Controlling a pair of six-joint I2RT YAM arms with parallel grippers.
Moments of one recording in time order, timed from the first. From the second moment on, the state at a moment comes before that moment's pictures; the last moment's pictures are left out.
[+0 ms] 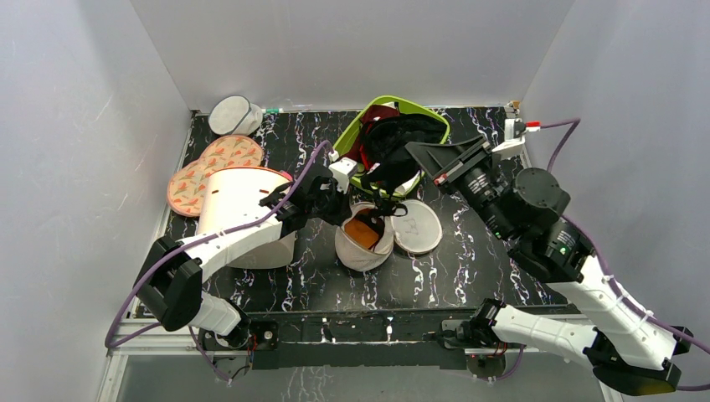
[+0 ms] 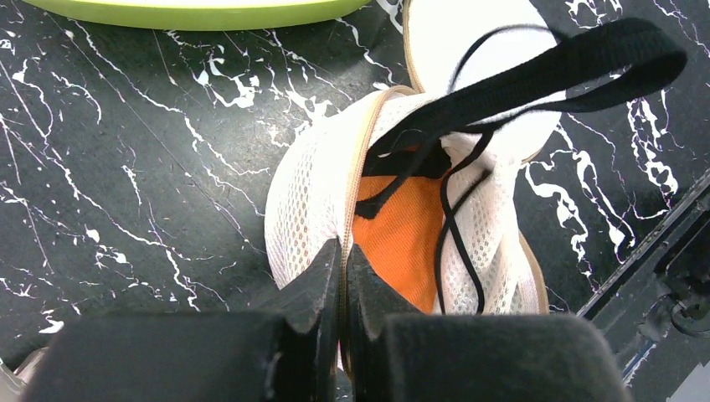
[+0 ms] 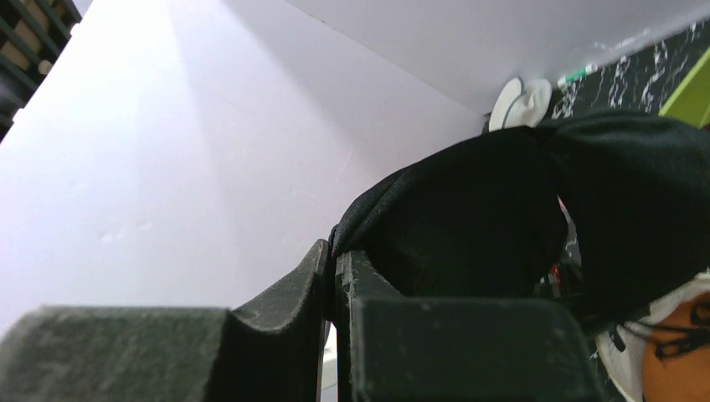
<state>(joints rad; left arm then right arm) -0.72 1.43 0.97 -0.24 0.13 -0.19 0.88 0.84 1.26 -0.30 0.33 1.06</state>
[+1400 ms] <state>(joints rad) -0.72 1.38 0.97 -0.24 0.12 -0.18 0.52 1.67 1.82 -0.02 0.26 0.46</state>
